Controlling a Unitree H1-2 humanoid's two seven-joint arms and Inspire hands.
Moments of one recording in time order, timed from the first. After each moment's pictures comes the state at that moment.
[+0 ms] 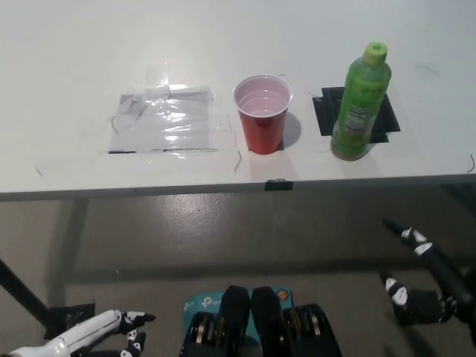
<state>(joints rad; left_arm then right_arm) -0.05 0.70 -0.33 -0.34 0.06 0.43 -0.49 -0.06 -0.40 0.12 -0.33 -0.15 0.29 0.24</state>
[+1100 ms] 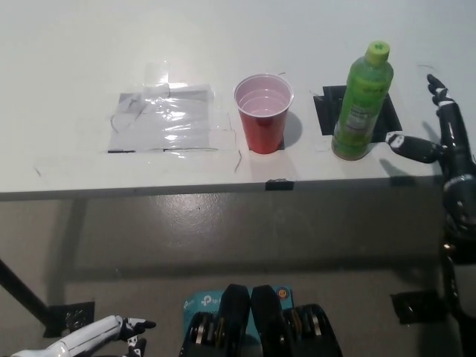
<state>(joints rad) -0.05 0.69 -0.32 -0.34 0.08 0.44 -0.53 -0.62 -0.14 -0.07 0.19 -0.32 0.46 -0.04</state>
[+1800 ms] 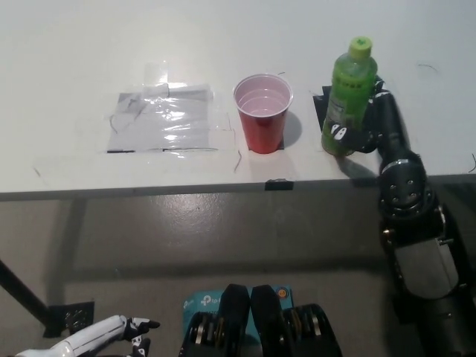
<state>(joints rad) -0.05 0.68 -0.32 -0.34 0.09 0.44 -0.54 -0.68 -0.06 0.07 0.28 -0.36 0.47 -0.10</state>
